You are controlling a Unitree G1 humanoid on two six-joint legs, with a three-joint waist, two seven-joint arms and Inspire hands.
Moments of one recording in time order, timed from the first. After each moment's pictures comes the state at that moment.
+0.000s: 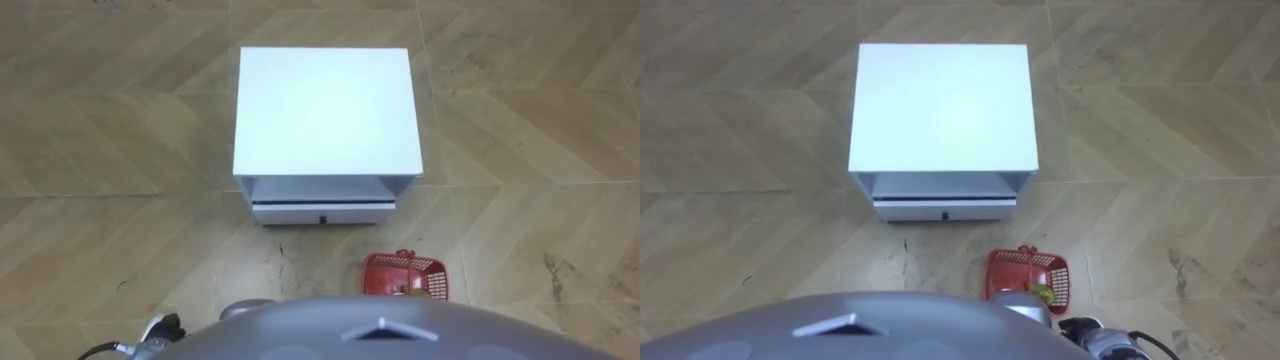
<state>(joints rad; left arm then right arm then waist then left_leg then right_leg) 0.21 0.16 0.11 1.09 0.50 0.21 0.06 0.13 -0.20 0.04 1.24 -0.33 0.20 0.13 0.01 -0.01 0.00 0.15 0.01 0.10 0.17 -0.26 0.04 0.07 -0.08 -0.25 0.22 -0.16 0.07</state>
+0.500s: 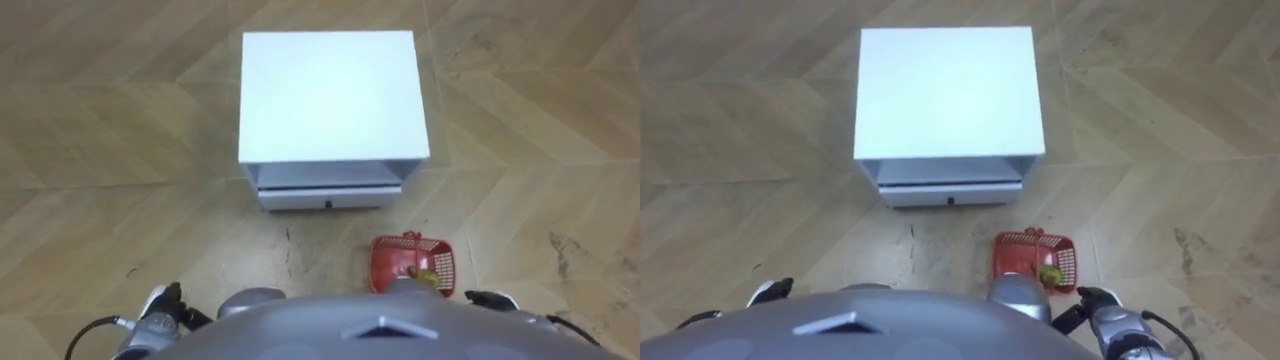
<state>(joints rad) 0.17 0.19 0.12 1.11 0.50 0.13 0.05 0.10 -0.24 -0.02 1.14 -0.30 0.17 0.04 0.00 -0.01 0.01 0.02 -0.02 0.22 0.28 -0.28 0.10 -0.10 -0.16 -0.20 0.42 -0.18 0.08</state>
